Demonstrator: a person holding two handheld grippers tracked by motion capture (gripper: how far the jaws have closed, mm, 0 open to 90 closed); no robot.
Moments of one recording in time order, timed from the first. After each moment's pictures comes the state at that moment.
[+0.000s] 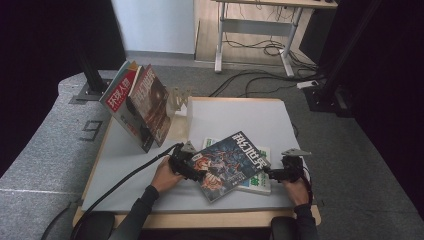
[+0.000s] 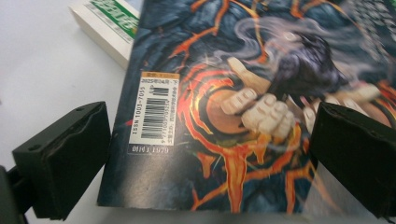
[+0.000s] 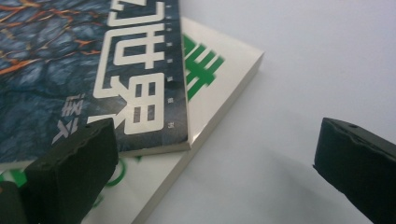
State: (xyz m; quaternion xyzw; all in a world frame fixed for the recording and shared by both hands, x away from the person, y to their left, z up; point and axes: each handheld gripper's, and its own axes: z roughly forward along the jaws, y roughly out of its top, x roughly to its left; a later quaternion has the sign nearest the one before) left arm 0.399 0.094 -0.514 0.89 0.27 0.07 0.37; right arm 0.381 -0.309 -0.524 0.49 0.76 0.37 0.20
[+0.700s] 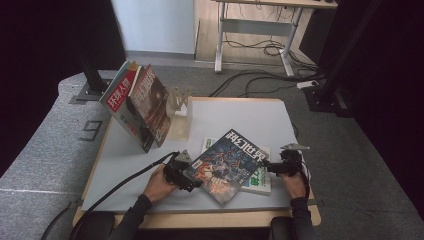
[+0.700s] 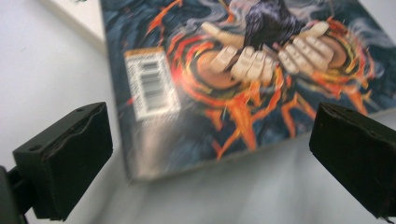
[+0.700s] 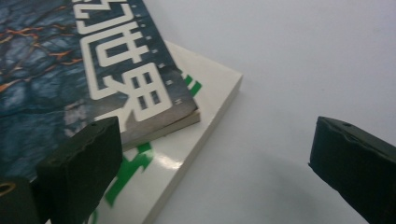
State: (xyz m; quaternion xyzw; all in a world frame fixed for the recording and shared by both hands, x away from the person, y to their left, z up) left arm 0.372 0.112 -0.517 0.89 0.25 0.05 0.38; right arm 0.395 -0.304 -0.520 0.51 0.75 0.36 0.22
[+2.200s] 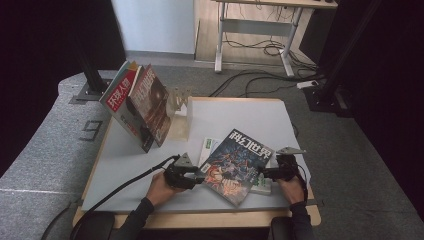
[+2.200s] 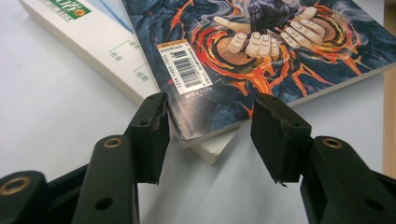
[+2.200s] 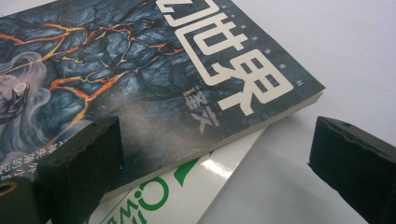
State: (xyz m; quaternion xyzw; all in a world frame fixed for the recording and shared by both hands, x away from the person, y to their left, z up) left arm 0.358 0.101 -0.517 0.88 0.24 0.06 0.40; right arm 0.382 -0.291 -0.520 0.47 0.77 0.38 0.18
